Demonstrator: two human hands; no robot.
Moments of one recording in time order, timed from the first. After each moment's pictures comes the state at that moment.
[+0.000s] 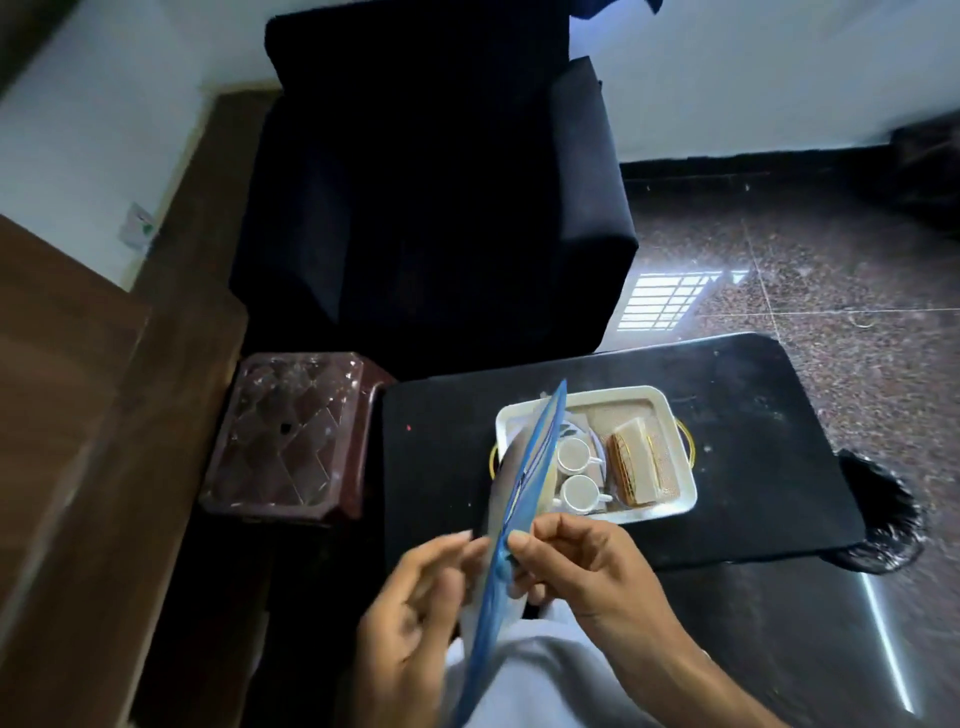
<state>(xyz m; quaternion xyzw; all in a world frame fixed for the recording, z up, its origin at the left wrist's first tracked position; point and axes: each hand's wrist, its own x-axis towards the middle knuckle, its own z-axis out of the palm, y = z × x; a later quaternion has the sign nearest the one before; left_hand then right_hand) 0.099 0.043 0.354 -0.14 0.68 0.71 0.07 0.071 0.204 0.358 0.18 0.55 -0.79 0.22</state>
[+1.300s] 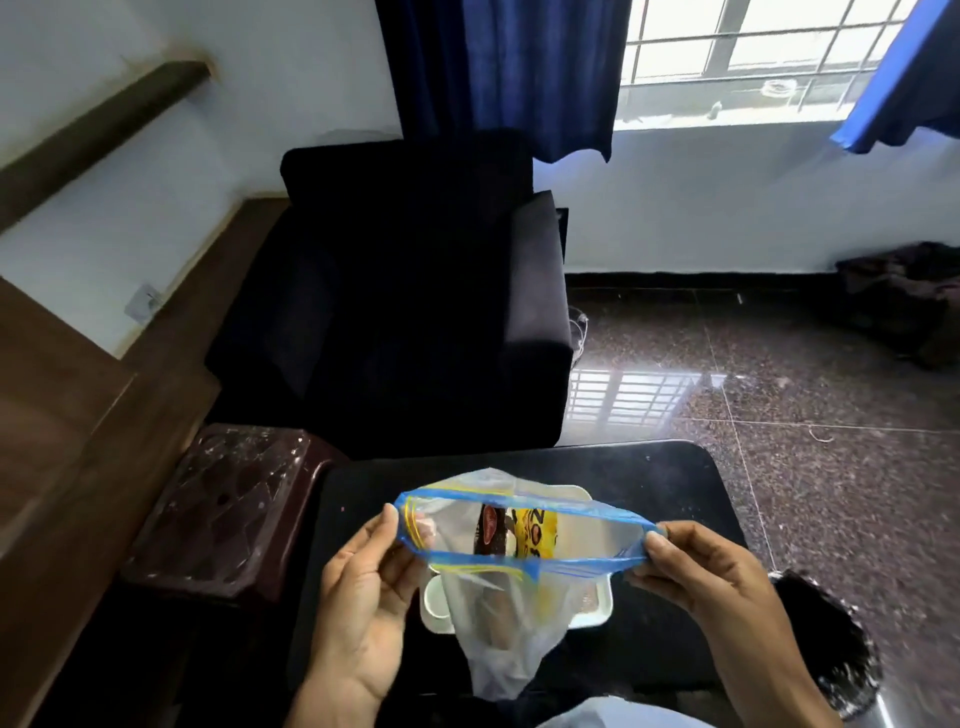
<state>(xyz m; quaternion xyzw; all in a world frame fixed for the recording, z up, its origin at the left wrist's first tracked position) 0.015 0.183 0.359 -0.31 0.47 0.82 0.03 0.043 0.450 0.356 0.17 0.62 -0.76 0.04</state>
